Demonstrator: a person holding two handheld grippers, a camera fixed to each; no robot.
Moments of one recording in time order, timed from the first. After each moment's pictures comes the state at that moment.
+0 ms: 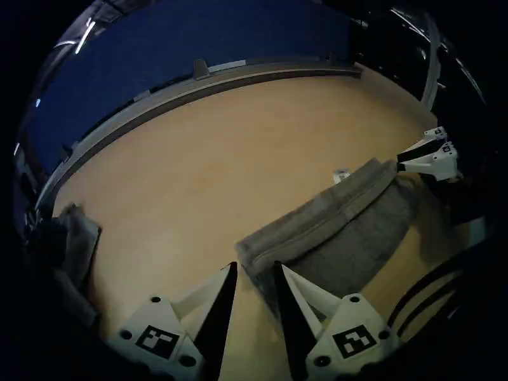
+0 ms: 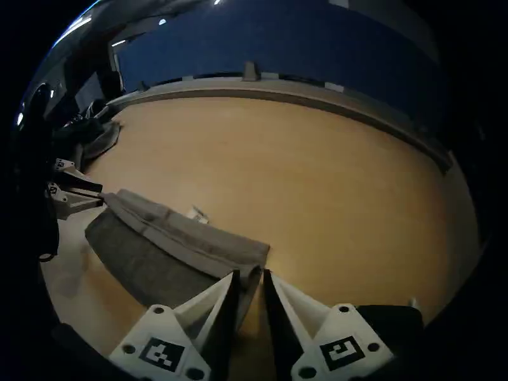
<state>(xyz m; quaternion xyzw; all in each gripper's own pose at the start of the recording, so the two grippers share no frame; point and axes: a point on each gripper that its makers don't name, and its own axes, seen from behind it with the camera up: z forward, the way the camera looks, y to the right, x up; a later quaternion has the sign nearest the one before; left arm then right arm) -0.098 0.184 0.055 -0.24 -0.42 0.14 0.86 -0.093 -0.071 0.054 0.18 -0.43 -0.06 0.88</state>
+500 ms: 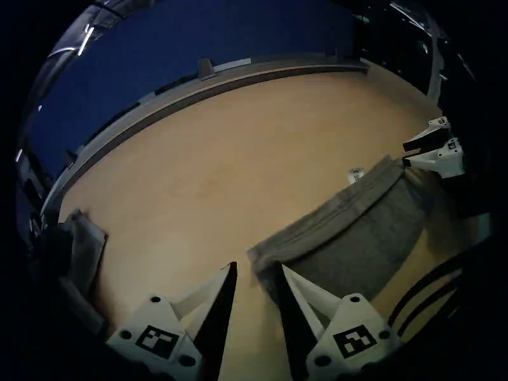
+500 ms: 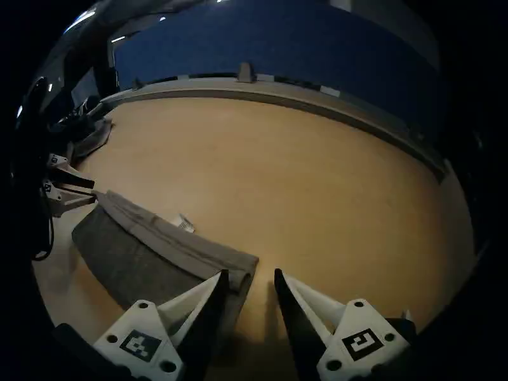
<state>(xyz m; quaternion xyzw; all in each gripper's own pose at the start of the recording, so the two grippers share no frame) -0.106 0.178 0.074 -0.22 -0.42 0.16 0.87 -0.099 -0.064 0.075 0.16 -0.42 -0.08 0.89</state>
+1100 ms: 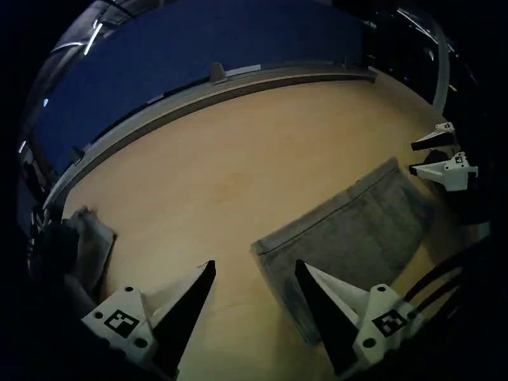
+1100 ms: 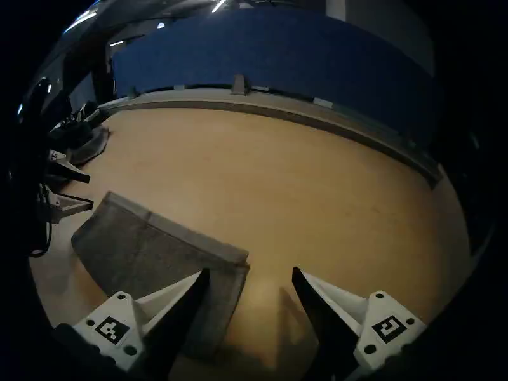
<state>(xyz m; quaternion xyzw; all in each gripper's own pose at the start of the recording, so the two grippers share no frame) -0.092 0.166 0.079 -0.20 -0.41 0.15 0.88 -0.084 -0.059 0.080 0.15 -0.40 -0.08 0.90</state>
